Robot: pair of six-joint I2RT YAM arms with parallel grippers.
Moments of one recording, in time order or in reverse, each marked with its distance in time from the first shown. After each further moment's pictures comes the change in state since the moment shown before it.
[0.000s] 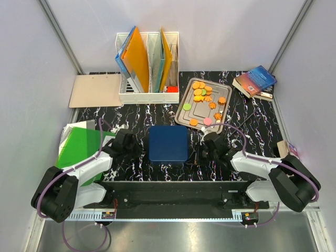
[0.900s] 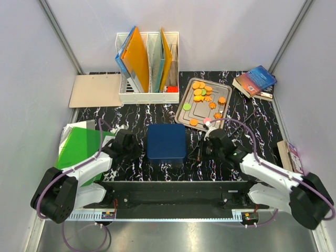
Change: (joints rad) left arm 0.000 -0.006 -0.005 -0.004 -0.004 0.001; right arm 0.003 -0.183 0.059 -0.160 0.052 -0.027
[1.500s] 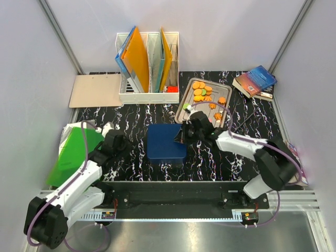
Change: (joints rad) left arm 0.053 -0.291 0.028 -0.241 -0.198 0.017; right arm 0.000 0.413 0.327 0.130 0.035 -0.094
